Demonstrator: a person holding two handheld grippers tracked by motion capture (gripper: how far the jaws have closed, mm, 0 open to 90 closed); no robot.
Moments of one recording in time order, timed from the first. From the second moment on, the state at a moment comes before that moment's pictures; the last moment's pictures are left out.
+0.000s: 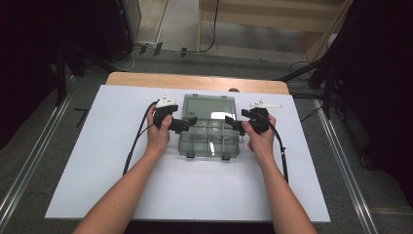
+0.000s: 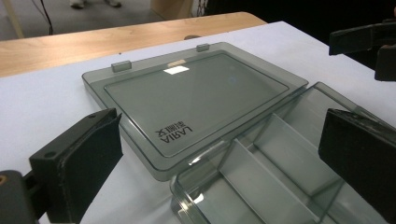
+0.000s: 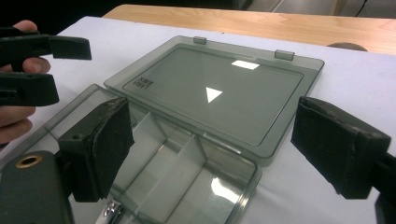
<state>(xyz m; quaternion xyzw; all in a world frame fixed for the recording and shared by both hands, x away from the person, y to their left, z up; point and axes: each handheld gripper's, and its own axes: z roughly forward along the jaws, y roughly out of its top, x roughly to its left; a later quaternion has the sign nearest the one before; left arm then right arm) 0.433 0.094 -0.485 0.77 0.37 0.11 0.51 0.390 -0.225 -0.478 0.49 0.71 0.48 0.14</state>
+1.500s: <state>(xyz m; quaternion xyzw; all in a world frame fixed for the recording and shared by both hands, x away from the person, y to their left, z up) 0.477 0.090 -0.509 0.73 0.51 0.00 0.46 0.440 -0.235 -0.514 0.59 0.66 0.46 0.03</state>
